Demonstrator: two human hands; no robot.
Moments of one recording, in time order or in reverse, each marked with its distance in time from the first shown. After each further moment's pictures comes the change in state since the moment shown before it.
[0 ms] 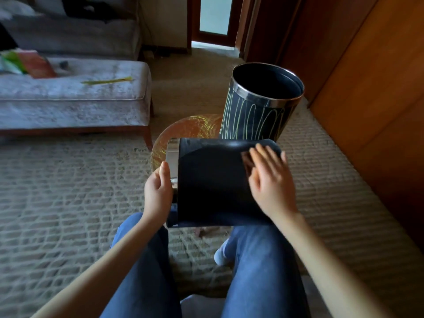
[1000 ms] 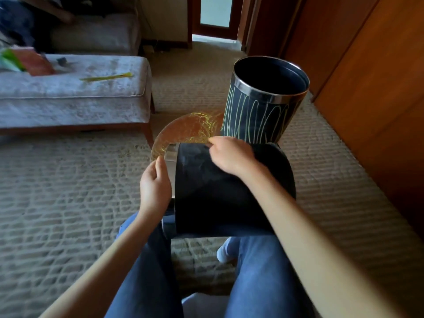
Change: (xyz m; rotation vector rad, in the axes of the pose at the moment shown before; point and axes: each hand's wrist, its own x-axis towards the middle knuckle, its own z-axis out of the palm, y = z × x) left_hand 0.003 0.027 0.003 0.057 0.097 -0.078; right_hand 0.100 -0.070 0.010 0.065 -0.632 0.120
